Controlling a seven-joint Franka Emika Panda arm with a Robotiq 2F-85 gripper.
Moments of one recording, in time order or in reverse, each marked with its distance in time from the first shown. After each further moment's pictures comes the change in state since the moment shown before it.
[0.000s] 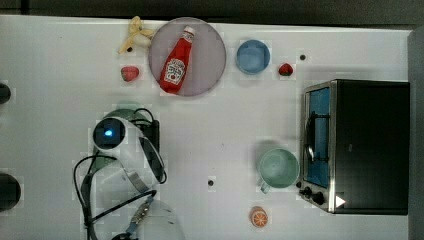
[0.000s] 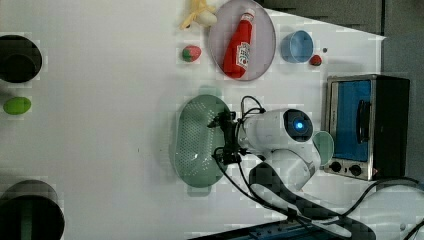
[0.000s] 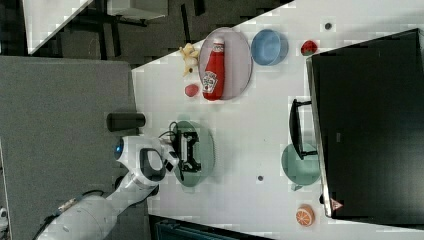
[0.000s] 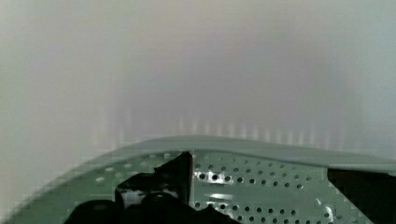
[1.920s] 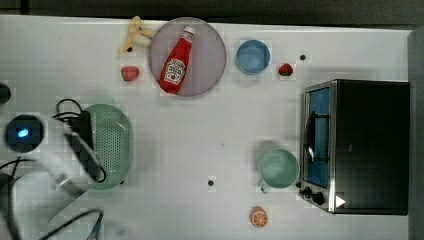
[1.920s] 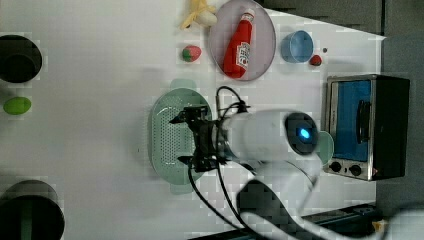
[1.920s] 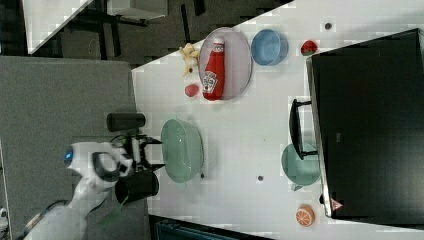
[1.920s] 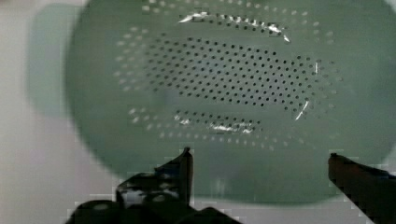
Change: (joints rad) arm -0.012 -0.026 0.262 0.215 0.097 -0.121 0.011
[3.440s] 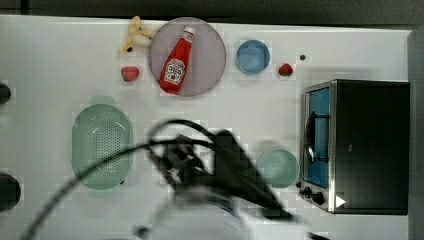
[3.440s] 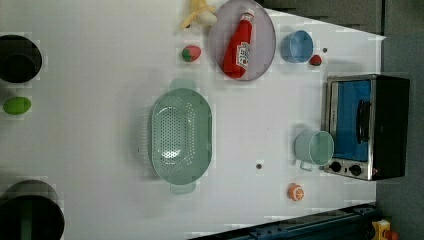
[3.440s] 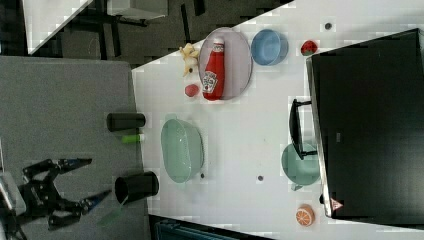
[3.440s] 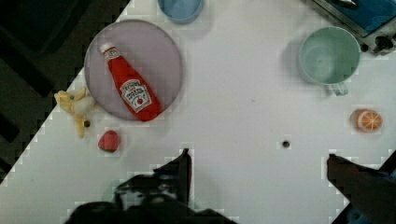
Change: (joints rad) arm -0.106 -0.916 -0.508 0.118 0.135 -0.783 -1.134
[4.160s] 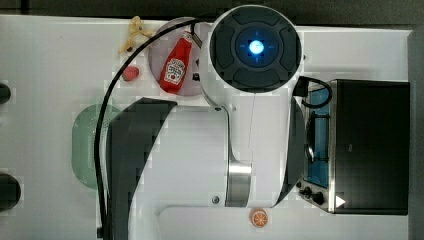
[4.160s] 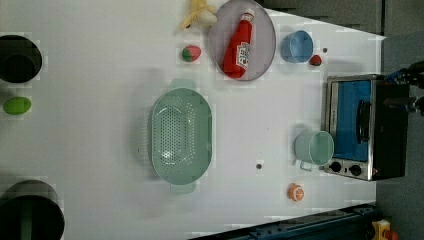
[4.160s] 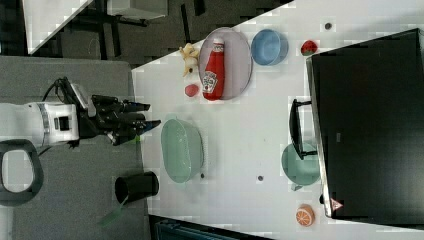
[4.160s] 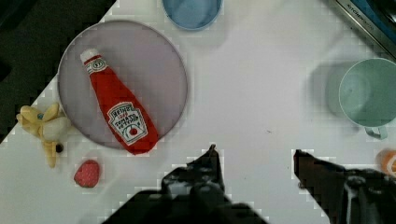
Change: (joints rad) arm 0.028 0.434 -0.096 0.151 -0.031 0.115 -0.133
